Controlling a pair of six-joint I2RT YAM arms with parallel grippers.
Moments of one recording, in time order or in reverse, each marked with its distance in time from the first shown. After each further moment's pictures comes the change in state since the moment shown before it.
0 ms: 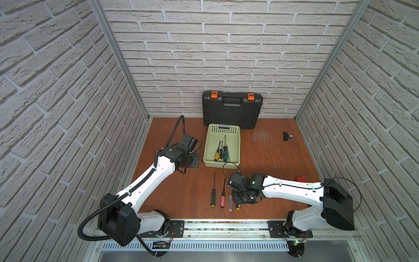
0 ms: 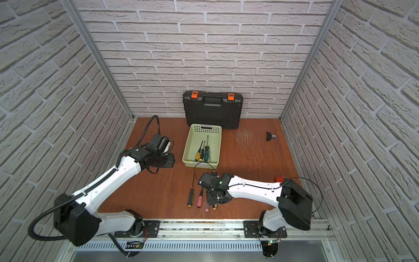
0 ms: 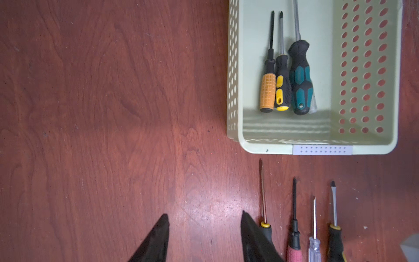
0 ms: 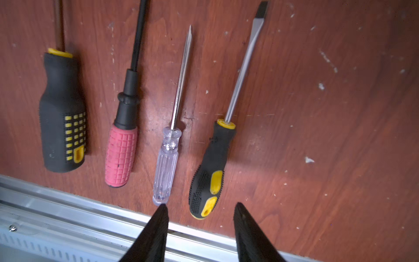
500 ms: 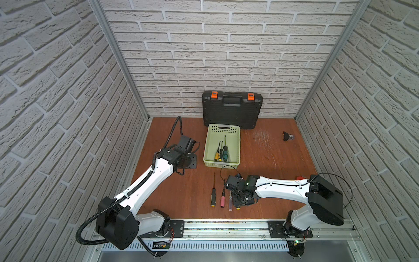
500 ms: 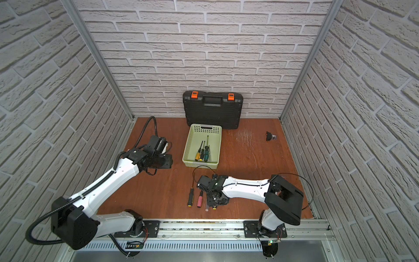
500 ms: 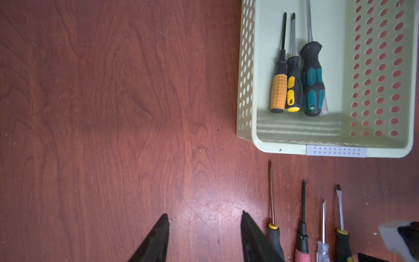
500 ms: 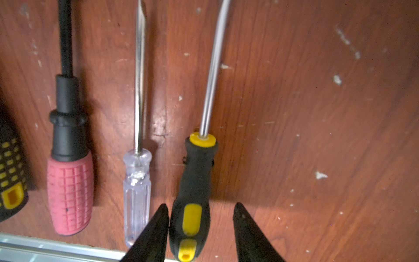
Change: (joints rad) left arm 0.018 -0.031 -0.031 0.004 -0.016 -0.002; right arm 0.000 0.094 -0.036 0.062 0.018 0.038
